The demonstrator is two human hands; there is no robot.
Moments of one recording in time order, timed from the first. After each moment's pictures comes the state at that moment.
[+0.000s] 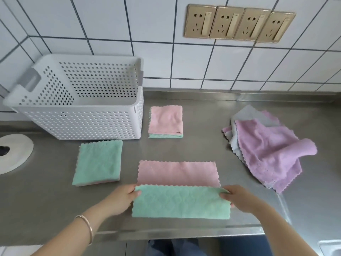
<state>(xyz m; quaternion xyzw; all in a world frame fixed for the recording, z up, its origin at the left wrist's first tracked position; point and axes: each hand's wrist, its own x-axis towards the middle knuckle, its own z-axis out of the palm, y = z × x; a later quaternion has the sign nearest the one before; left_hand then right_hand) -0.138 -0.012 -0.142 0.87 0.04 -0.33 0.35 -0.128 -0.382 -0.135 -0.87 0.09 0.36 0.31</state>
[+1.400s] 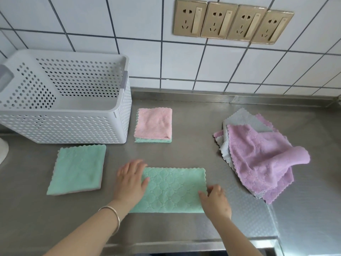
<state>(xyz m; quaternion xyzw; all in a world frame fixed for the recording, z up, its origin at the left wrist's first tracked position) -0.086 -0.088 -0.165 0.99 -0.05 0.00 0.10 -0.117 -0.344 -0.161 -0.91 0.27 0.19 0.25</state>
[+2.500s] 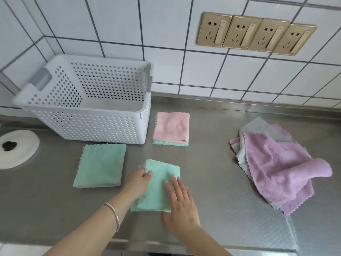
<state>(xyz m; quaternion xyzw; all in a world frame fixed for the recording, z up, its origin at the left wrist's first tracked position) -0.084 -0.069 -0.125 0.87 0.21 -0.20 0.41 -0.146 -0.226 -0.167 -0.98 -0.17 0.06 0.12</state>
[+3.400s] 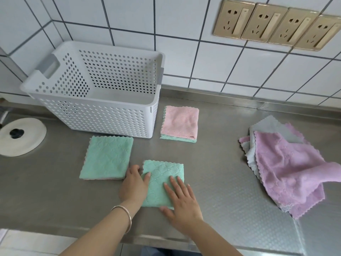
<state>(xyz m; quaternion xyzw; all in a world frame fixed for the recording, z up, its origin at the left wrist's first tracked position) -0.111 -0.050 -0.167 0.91 0.28 -0.09 0.30 -0.144 -0.220 -0.194 -0.97 -0.22 0.07 0.09</state>
